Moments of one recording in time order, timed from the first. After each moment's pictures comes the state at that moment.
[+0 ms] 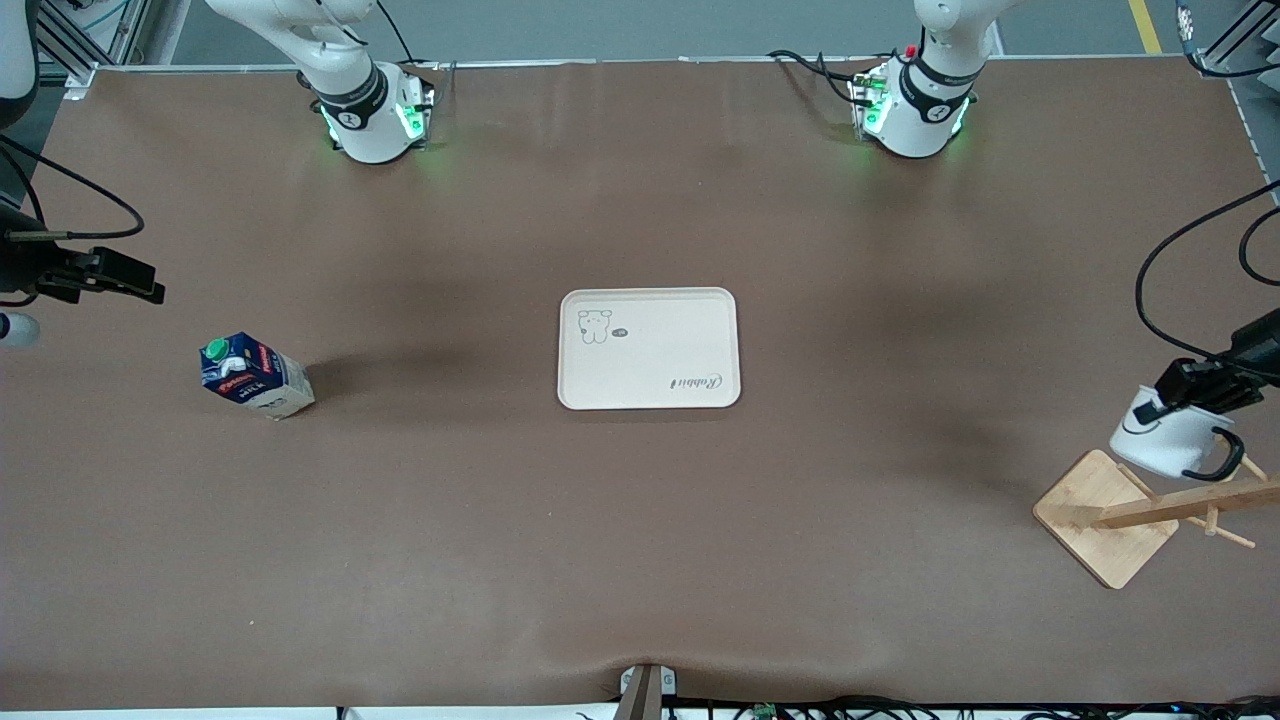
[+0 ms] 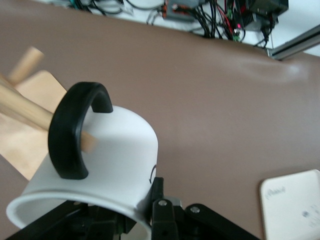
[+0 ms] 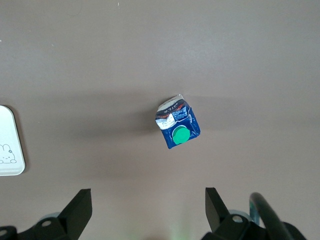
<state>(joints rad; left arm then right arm) 0.48 0.20 -0.25 -1.79 -0.48 2.08 0.47 -0.05 0.11 -0.01 -1.51 0.00 1.49 -0.04</state>
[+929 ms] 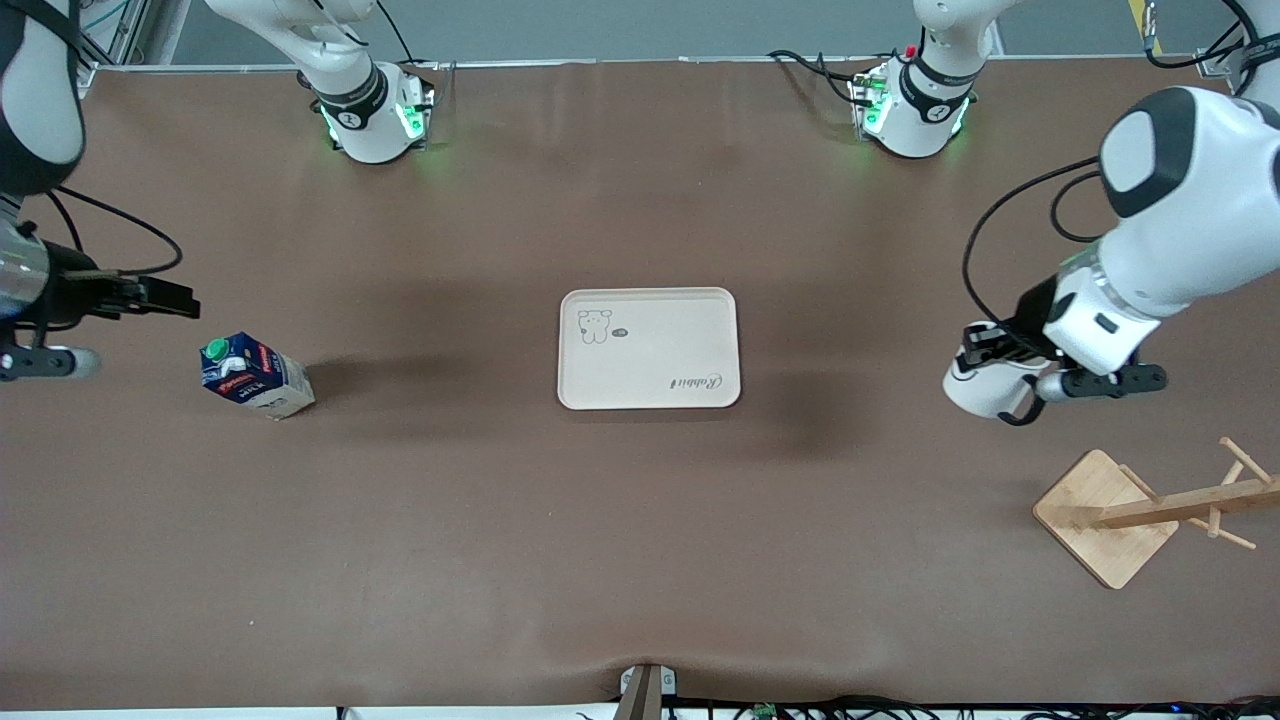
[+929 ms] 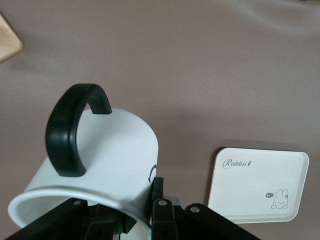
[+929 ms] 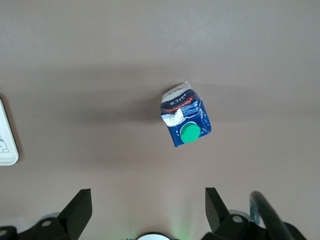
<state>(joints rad) 0.47 0.15 -0.67 -1.81 -0.13 2.00 -0.28 -0.03 0.20 -0.01 -1.51 0.00 1.47 -0.04</state>
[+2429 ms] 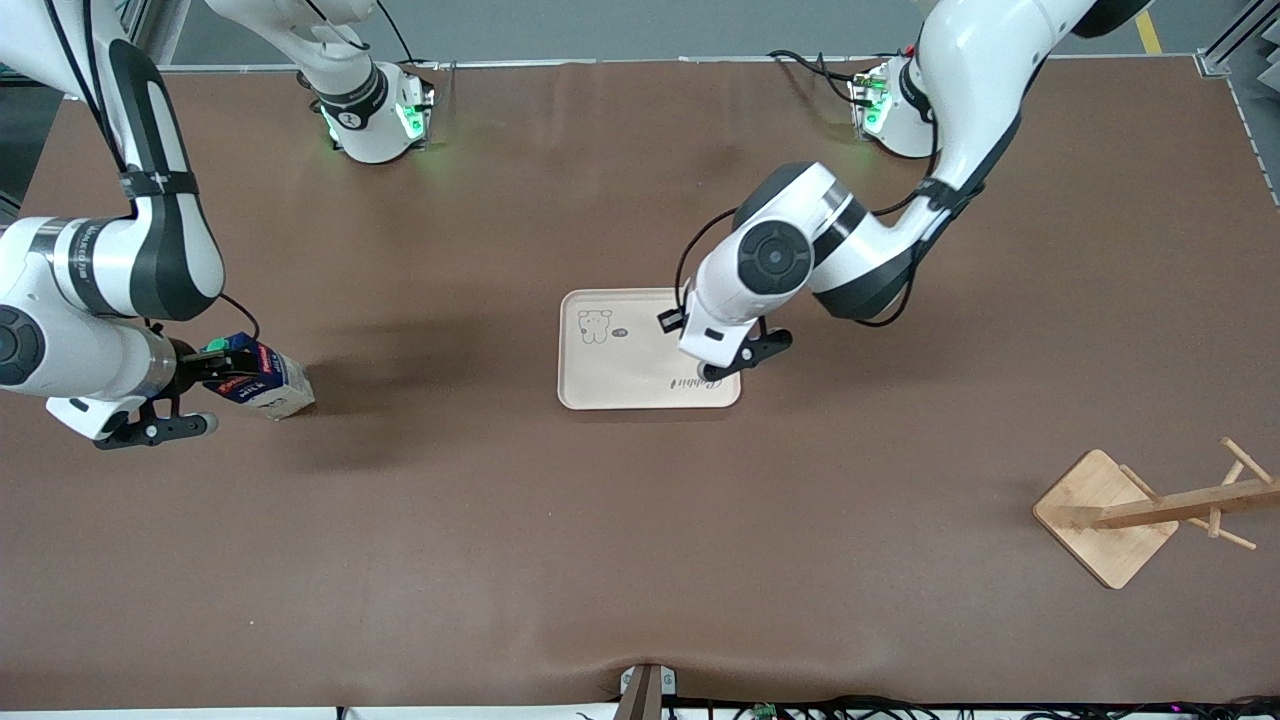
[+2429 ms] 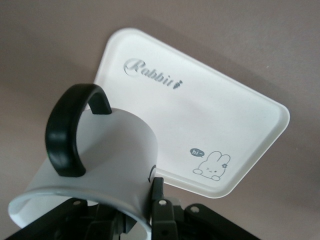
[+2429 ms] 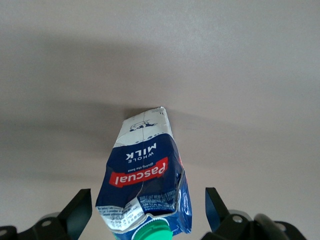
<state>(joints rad) -0.15 0.64 -0.66 -1.56 0.05 2.00 -1.23 -0.05 0.33 -0.02 -1.78 -0.15 1.87 -0.19</state>
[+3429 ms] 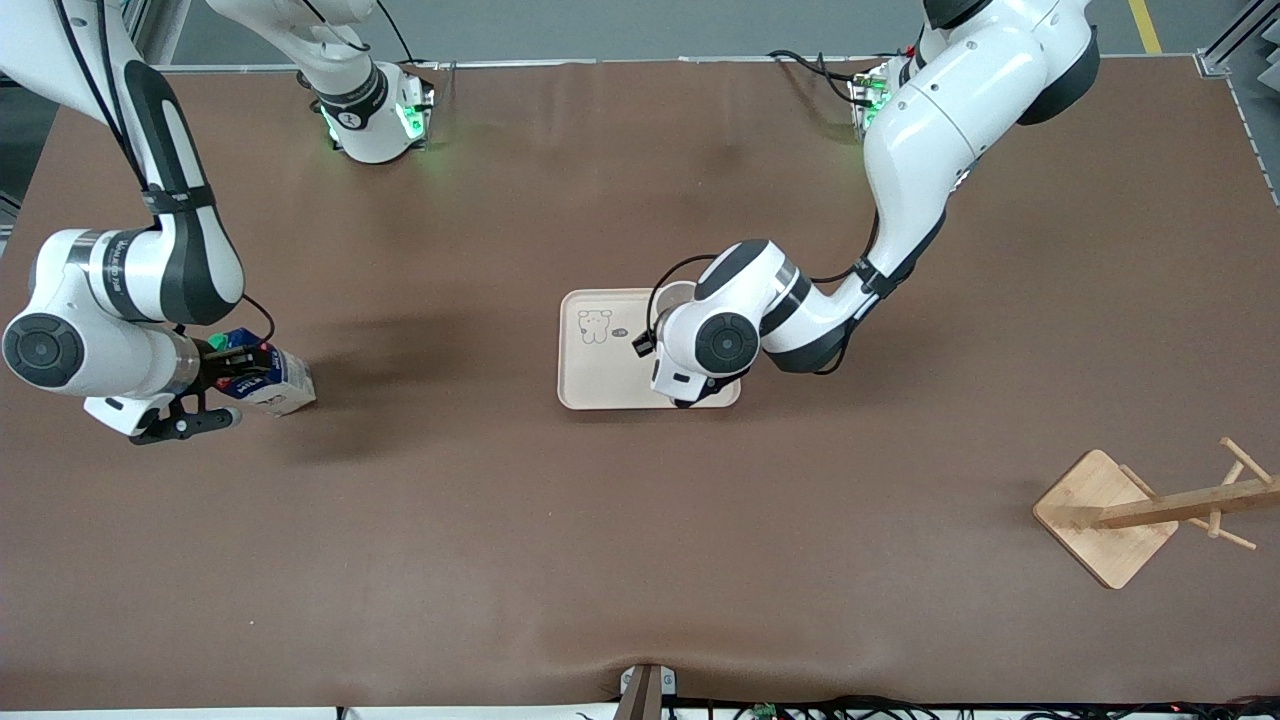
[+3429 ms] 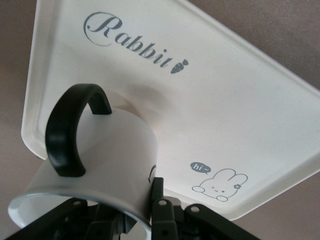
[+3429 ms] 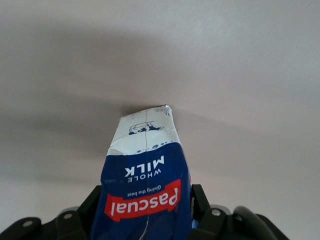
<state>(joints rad) -0.22 0.88 -0.64 -1.44 0.04 2.00 -1.26 -0.06 0.34 -0.01 -1.84 -0.13 1.89 -0.24</state>
